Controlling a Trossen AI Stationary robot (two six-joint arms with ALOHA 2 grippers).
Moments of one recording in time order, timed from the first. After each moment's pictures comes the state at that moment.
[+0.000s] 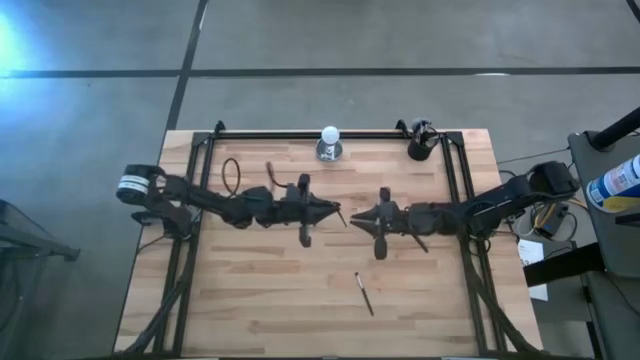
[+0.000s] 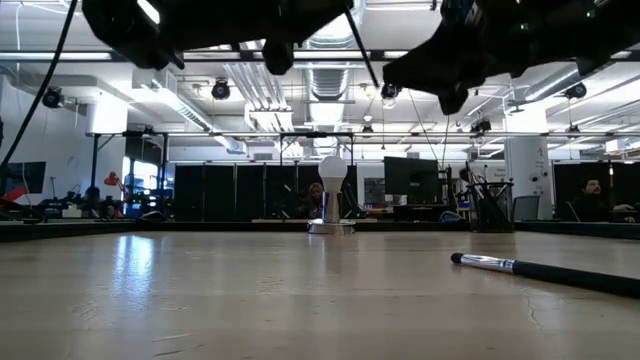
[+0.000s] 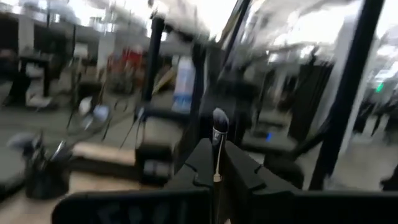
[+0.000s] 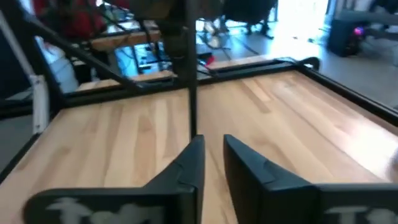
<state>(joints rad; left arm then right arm) -0.06 1.56 0.75 1.05 -0.10 -0.15 0.20 1.31 0.48 0.66 0.33 0.20</state>
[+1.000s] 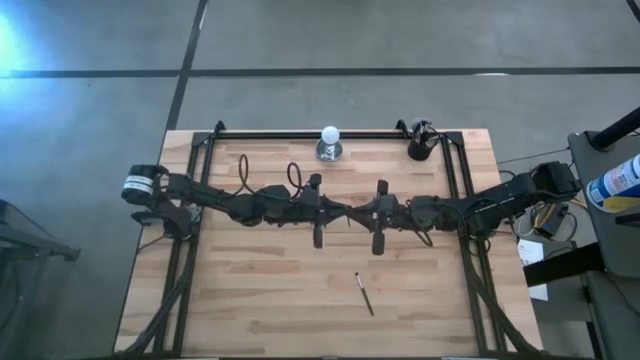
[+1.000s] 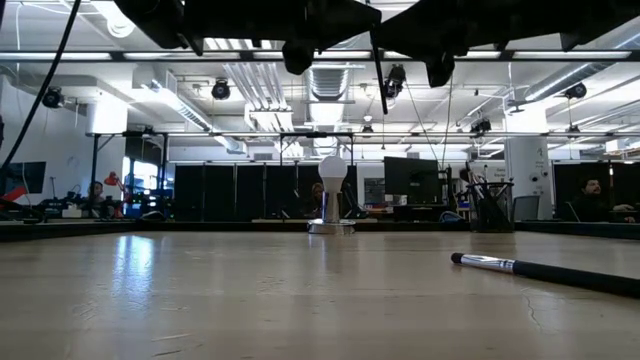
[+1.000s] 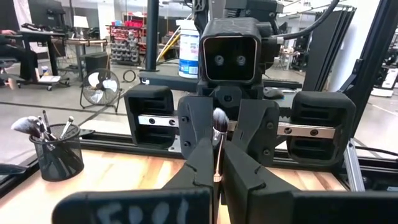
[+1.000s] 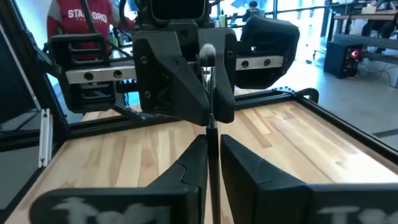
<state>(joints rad) -0.06 1.59 0.91 0.76 -0.10 -0.08 0.17 1.29 0.57 0.64 0.31 0.17</state>
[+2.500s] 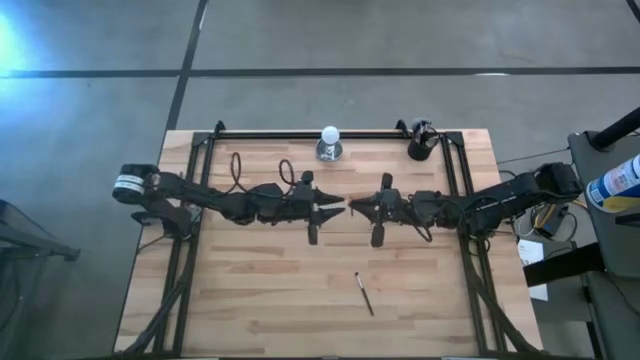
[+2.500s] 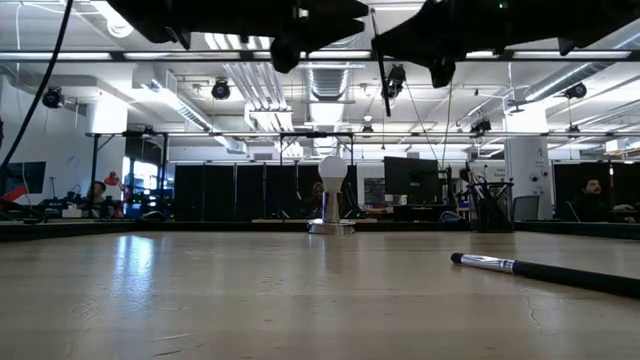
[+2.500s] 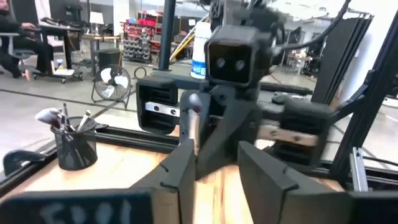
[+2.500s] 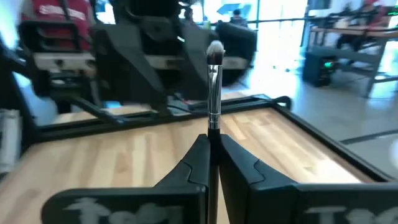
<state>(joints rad) -0.06 1.53 0.88 0.72 -0.16 -0.13 0.13 1.26 0.55 0.65 0.35 0.11</state>
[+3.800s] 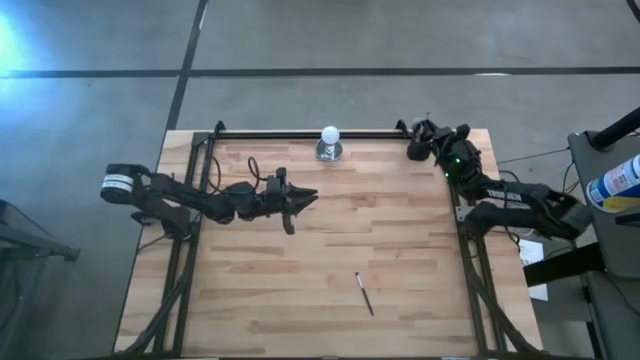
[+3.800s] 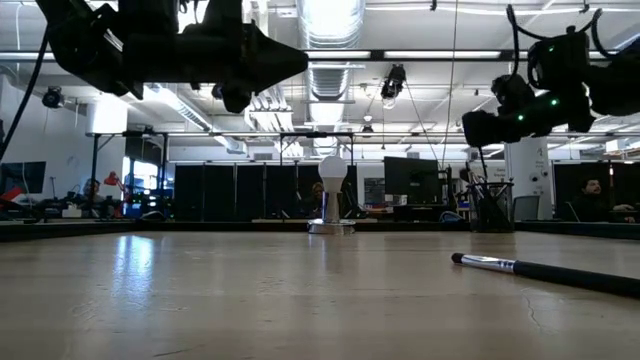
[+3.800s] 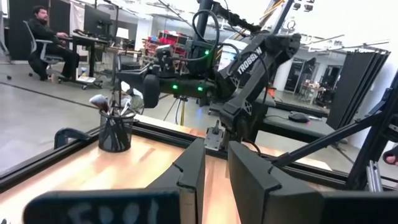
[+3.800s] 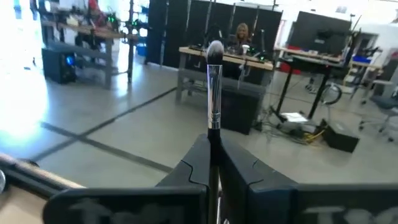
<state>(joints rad) 0.03 1.41 0.50 1.07 -0.15 -0.19 -0.90 1.06 0.19 0.89 0.35 -0.15</state>
